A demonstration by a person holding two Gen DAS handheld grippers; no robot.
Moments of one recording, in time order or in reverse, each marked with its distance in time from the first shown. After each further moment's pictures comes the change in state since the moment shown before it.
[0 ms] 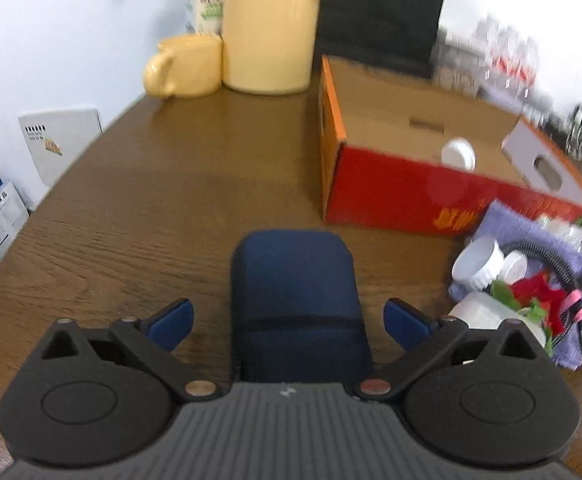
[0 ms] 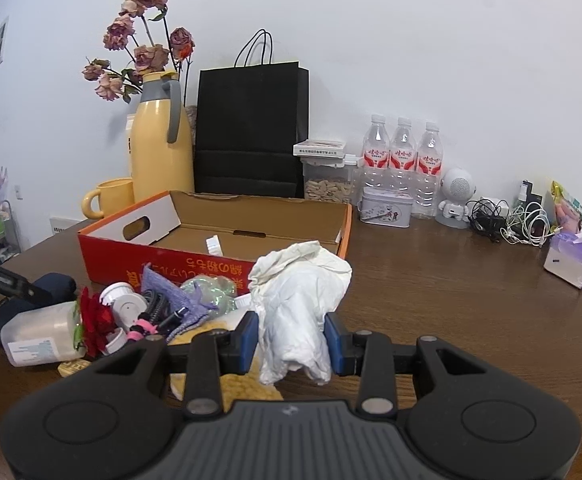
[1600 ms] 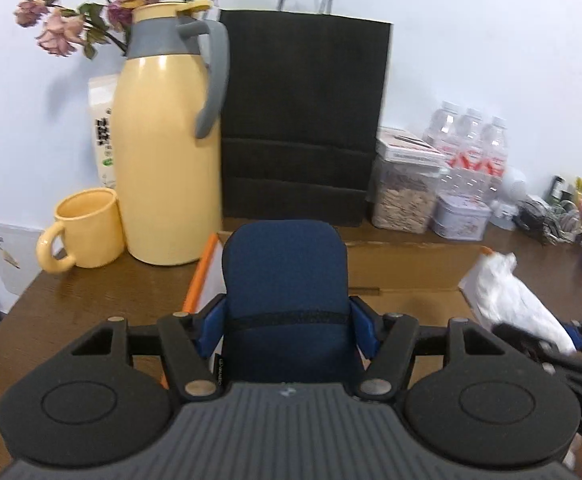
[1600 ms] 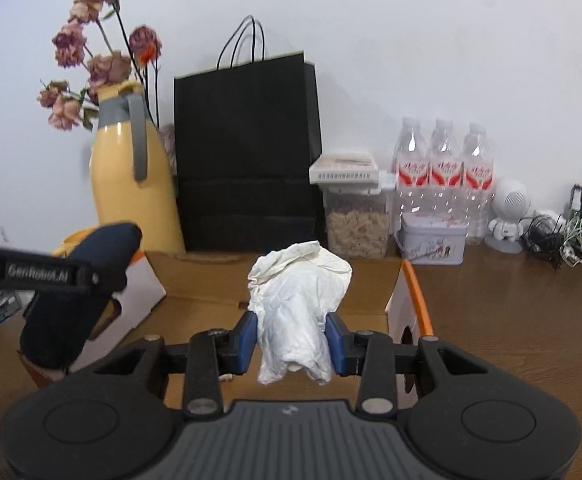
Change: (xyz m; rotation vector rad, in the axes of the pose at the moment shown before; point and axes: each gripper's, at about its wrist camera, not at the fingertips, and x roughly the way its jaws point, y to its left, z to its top) left arm 0.034 -0.100 0.121 0.042 -0.325 -0.045; right arm 0.158 0.021 0.084 0.090 -0.008 0.027
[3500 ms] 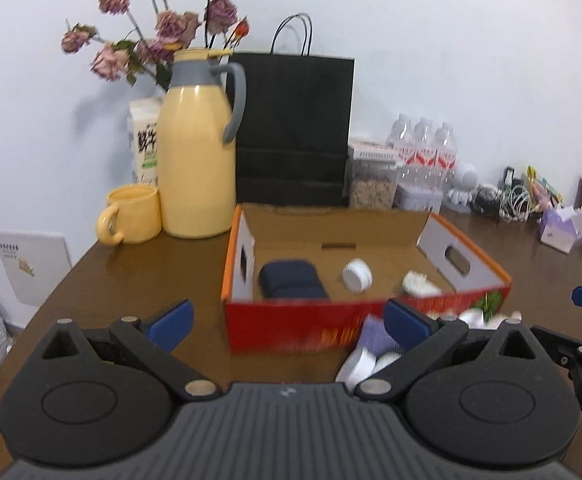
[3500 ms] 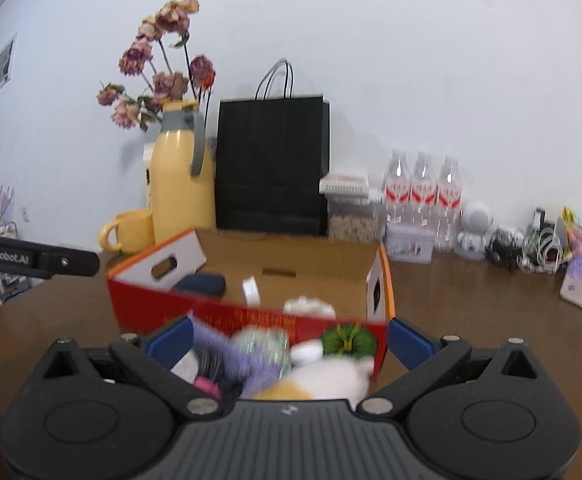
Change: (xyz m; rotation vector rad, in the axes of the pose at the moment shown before) left arm -0.146 0.029 -0.080 0.057 -0.067 -0.065; right arm -0.159 0.020 -0.063 -0.084 -0.059 -0.006
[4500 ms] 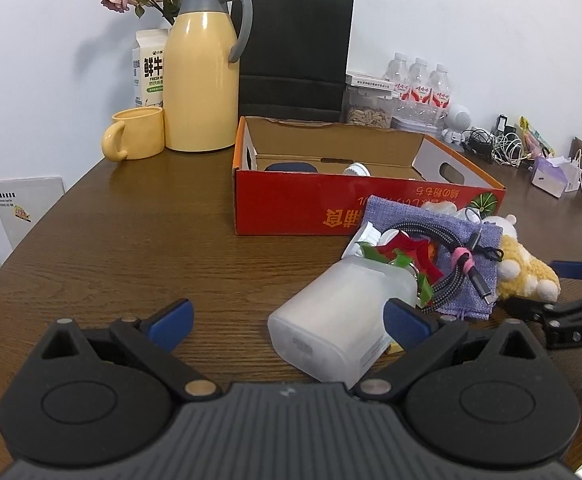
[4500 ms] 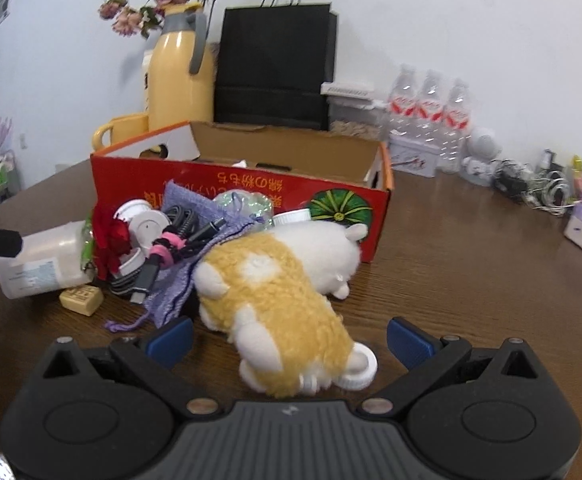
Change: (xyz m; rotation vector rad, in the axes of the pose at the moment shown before) left arm -0.017 0.014 -0.069 -0.009 0.134 -0.027; right arm 0.028 -0.015 -0.055 -0.061 0.227 0.013
